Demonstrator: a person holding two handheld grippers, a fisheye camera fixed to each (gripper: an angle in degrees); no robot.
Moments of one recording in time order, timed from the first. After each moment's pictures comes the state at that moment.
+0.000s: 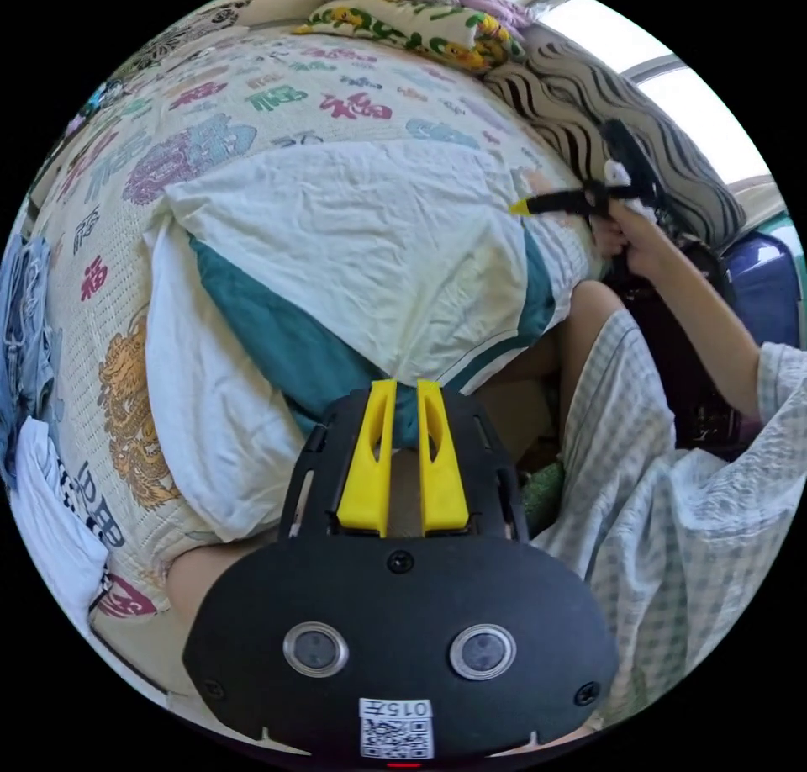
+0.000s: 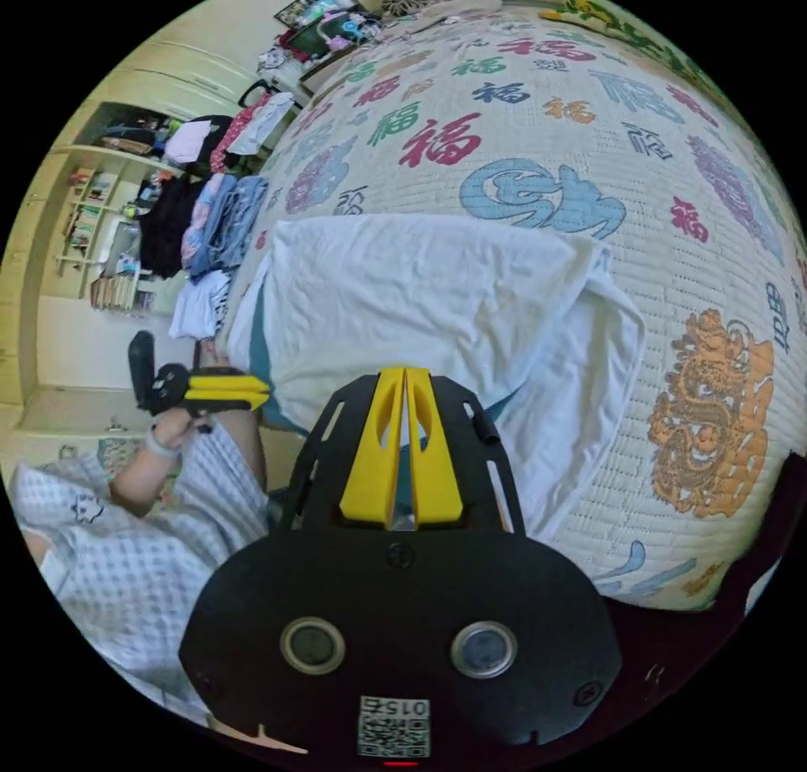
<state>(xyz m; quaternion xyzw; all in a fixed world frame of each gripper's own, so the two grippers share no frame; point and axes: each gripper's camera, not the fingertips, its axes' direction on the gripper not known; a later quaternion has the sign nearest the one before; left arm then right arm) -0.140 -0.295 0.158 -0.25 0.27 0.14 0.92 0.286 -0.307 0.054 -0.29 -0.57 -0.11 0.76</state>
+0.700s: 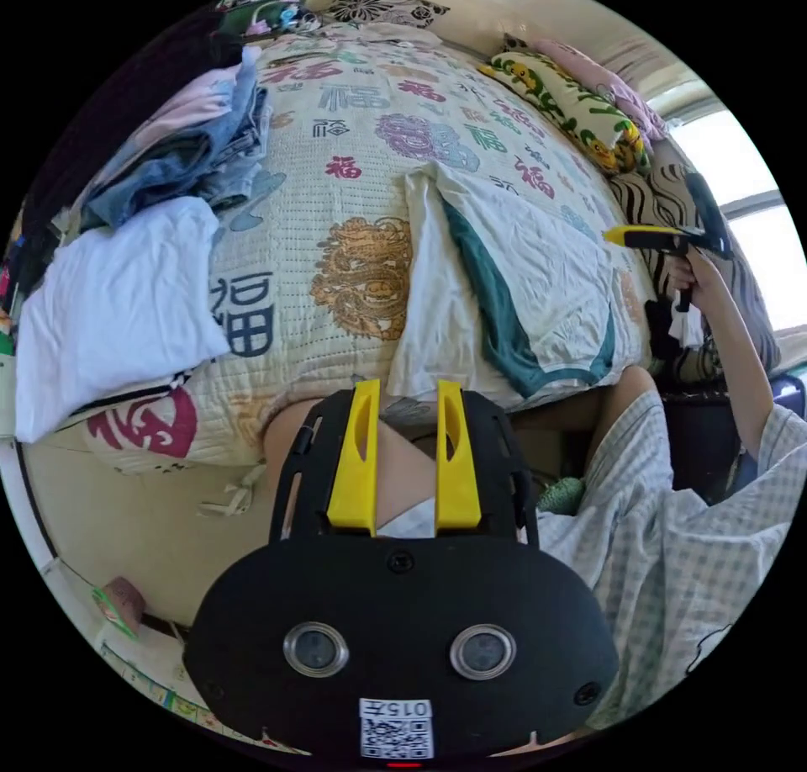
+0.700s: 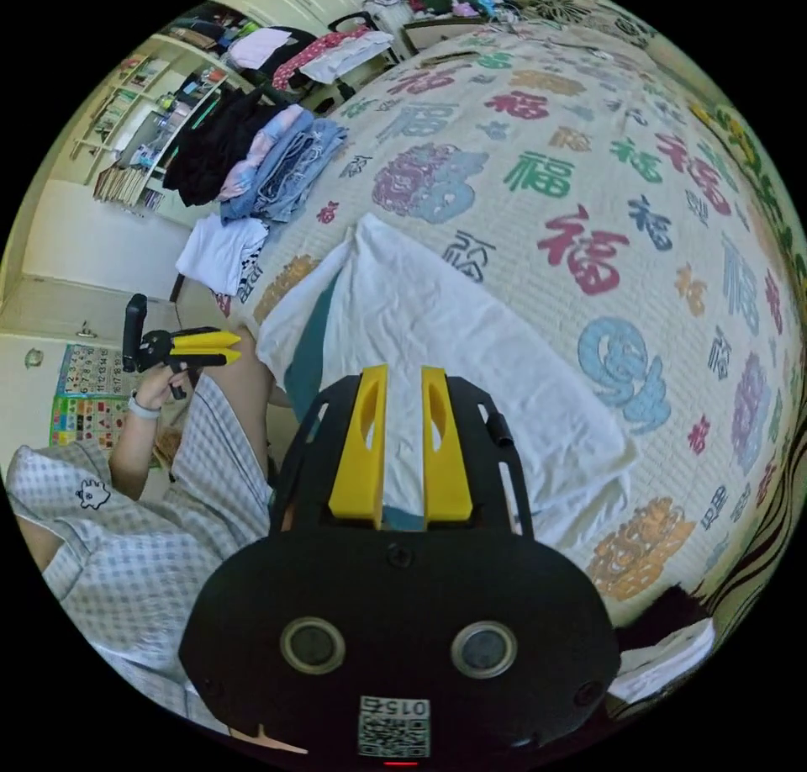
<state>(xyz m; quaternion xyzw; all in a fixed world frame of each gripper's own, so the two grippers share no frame) -0.303 -0.255 0.135 -0.26 0.19 -0.05 0.95 0.124 -0.432 -0.044 -0.24 -0.48 -0.29 0.79</state>
